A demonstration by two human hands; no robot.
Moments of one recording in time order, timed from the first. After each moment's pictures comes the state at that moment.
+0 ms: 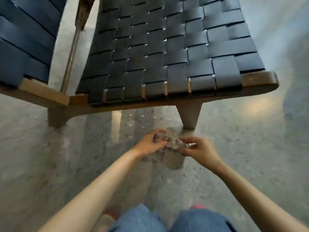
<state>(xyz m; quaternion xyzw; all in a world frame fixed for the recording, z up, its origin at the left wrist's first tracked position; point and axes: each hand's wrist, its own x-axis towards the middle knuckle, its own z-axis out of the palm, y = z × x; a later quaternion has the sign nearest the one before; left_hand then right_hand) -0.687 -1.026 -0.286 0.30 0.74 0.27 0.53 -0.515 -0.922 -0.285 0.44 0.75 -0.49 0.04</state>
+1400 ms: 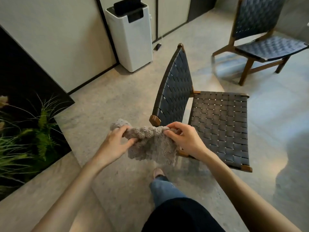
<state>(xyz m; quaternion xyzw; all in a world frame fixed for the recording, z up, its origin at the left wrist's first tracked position) -0.939 -1.399 0.400 0.28 0.89 0.30 0.18 -0.816 -1.179 0.402 0.17 0.84 -0.52 -0.04</state>
